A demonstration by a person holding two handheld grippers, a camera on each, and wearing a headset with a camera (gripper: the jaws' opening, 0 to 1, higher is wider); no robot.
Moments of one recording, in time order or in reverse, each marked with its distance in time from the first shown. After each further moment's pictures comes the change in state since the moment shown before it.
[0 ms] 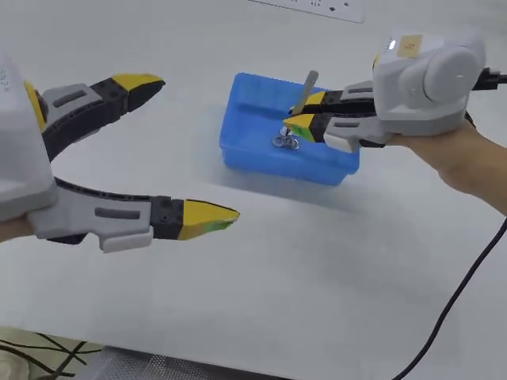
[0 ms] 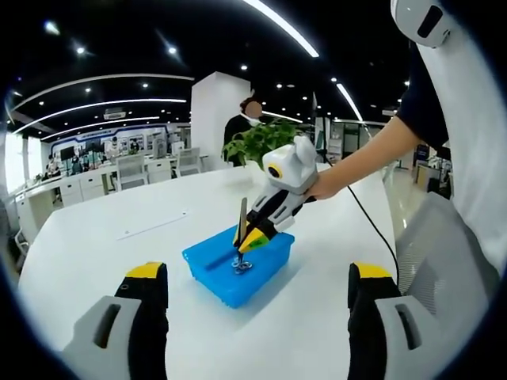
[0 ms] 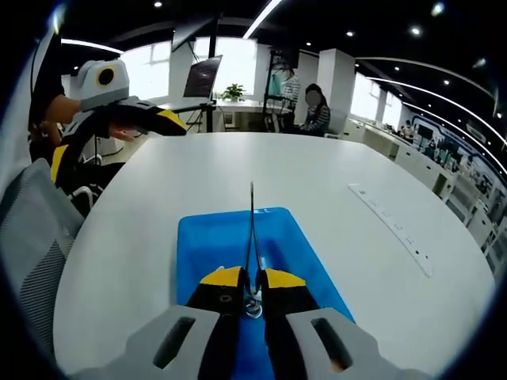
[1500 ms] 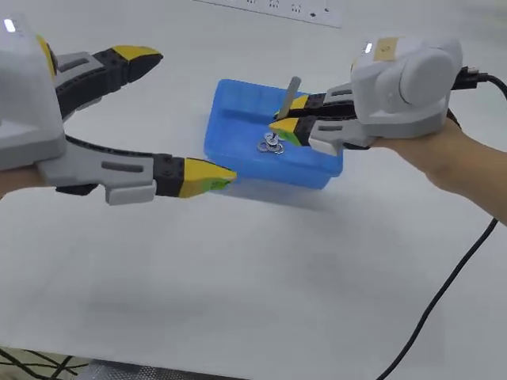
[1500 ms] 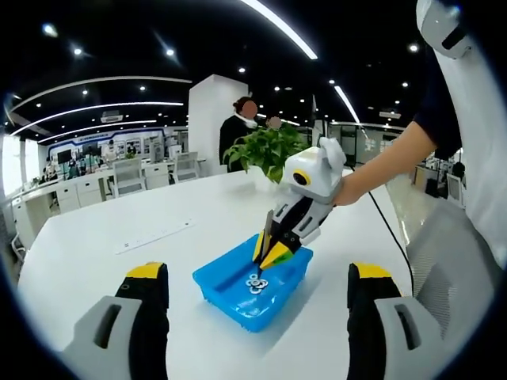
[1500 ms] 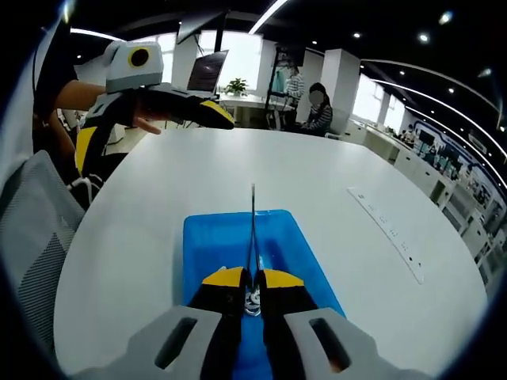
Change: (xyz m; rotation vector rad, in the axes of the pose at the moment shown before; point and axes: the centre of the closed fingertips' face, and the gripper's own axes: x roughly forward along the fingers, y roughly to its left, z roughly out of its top) left arm 0.033 0.036 0.018 0.005 -0.028 -0.022; right arm -0.007 0.005 0.005 -0.053 0.034 -0.013
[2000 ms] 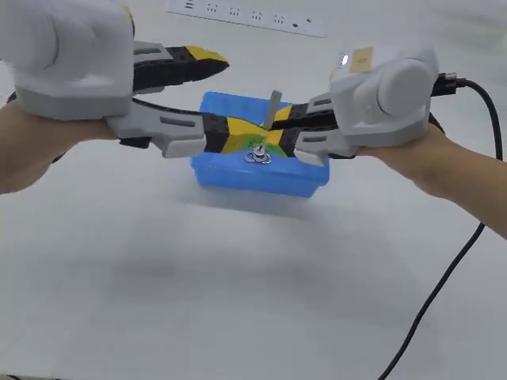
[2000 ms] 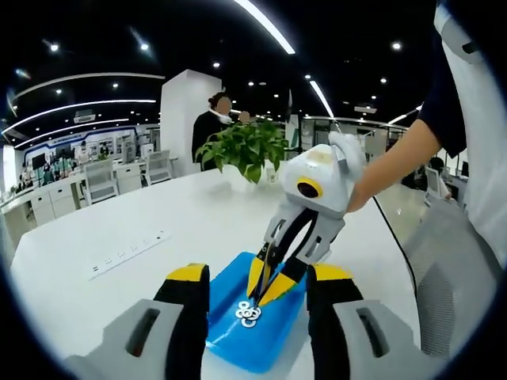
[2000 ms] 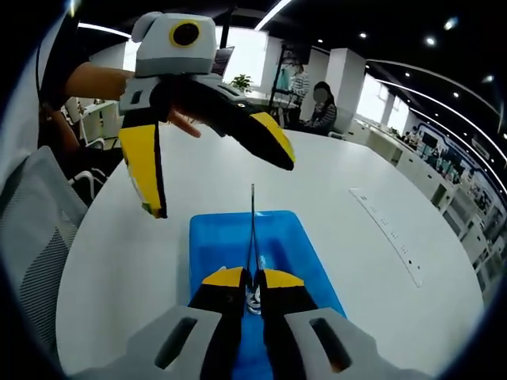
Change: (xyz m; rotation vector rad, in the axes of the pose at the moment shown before) left arm 0.065 -0.012 0.019 0.046 0.036 -0.177; right arm -0.002 0.005 0.002 -0.023 0.024 0.011
